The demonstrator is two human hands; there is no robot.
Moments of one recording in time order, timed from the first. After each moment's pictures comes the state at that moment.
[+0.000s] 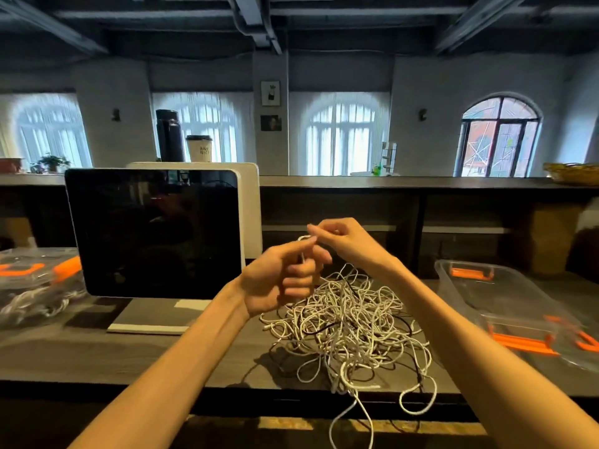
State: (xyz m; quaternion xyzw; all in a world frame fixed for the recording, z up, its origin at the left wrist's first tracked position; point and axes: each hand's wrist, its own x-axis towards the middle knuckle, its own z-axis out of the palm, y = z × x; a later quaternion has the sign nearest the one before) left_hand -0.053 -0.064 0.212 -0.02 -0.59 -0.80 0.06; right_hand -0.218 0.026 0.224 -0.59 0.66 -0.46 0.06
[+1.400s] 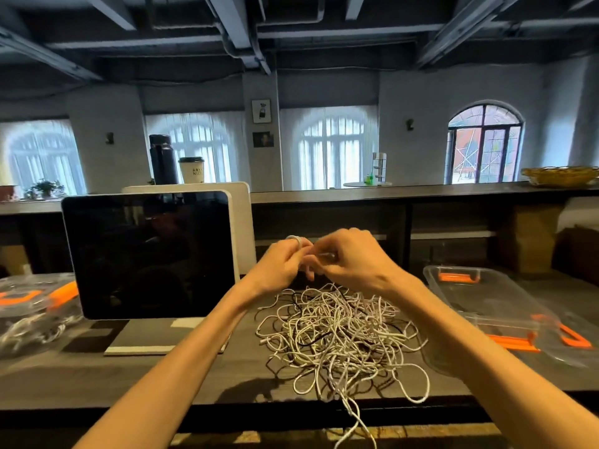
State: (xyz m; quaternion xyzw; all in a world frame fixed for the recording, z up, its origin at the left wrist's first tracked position) left_hand -0.079 -0.073 0.225 0.04 -0.89 -0.35 0.28; right_hand -0.183 0.081 0.251 -0.63 0.71 -0.28 -0.15
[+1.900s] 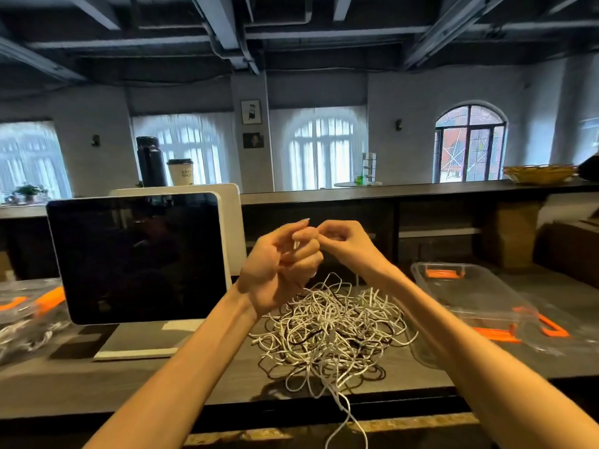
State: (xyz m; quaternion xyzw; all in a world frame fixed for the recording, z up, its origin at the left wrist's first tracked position) left_hand -0.060 -0.018 0.245 -0.15 -0.48 -0.86 0.06; right_hand -0.215 0.072 0.236 -0.57 0.62 -0.55 0.03
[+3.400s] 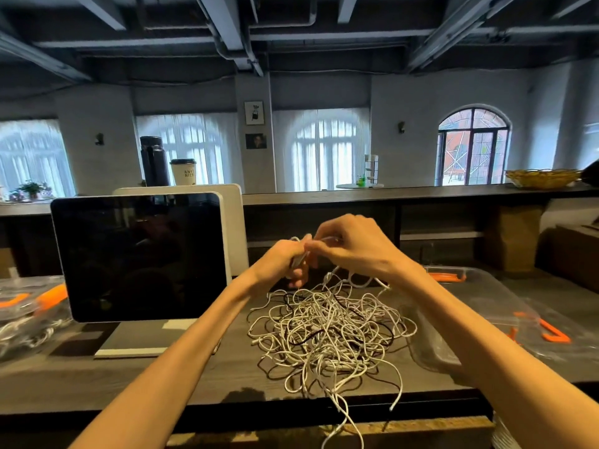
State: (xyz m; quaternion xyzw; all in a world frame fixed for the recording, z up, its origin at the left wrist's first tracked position) left_hand -0.082 -0.051 0.234 0.05 -0.84 -0.50 0.20; right_hand -0.194 0.097 0.270 -0.61 0.71 -0.30 -0.15
